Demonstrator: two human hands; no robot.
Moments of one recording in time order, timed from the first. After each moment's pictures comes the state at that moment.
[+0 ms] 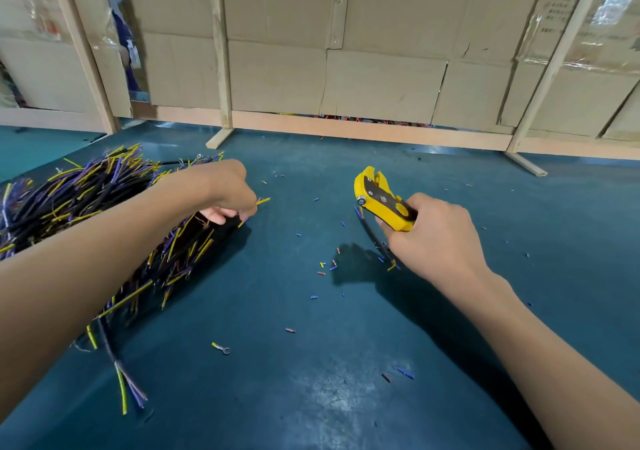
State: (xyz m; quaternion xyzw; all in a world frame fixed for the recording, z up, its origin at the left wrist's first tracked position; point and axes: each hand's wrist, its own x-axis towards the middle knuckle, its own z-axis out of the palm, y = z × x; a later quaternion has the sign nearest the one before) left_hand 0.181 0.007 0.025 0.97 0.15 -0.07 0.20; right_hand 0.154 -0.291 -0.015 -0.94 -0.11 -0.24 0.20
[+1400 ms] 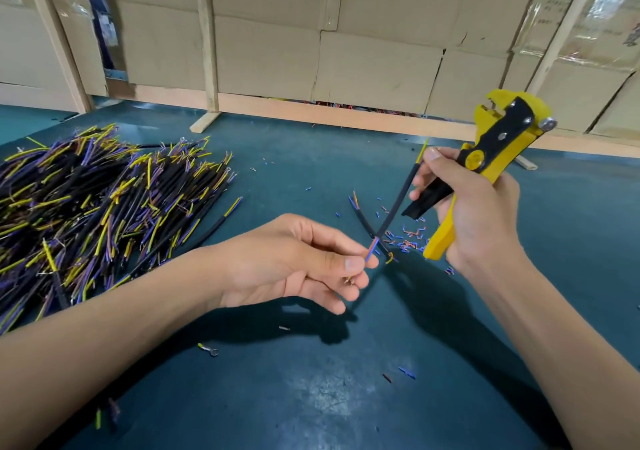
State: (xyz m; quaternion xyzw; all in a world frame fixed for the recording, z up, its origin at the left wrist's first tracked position) left_hand 0.087 -0.075 -0.014 0.62 -0.18 -0.28 0.71; right_hand 0.150 -0.295 0.011 -0.59 -0.09 -0.18 0.78
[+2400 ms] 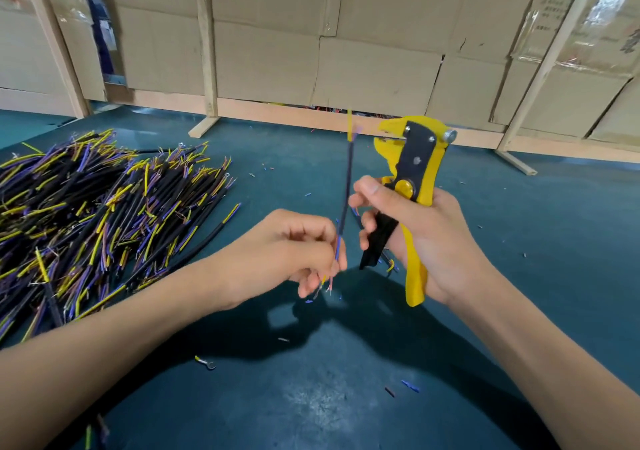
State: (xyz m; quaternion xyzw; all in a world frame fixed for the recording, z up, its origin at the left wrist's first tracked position) left_hand 0.091 -0.073 -0.013 0.73 -0.20 -0.11 0.65; right_hand 0.125 -0.265 0.005 -0.63 -0.18 0.03 0.76
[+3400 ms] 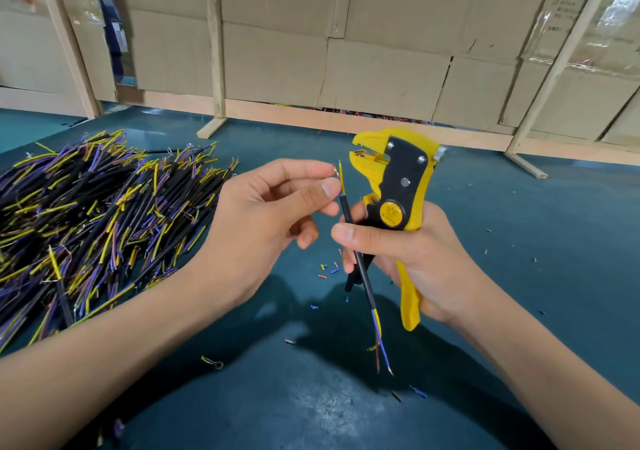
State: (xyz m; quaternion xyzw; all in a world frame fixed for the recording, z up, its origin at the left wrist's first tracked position) left_hand 0.089 -0.077 -0.002 0.56 -0.15 0.16 0.80; right_hand 0.109 -0.254 0.004 -0.65 -0.26 0.08 0.71
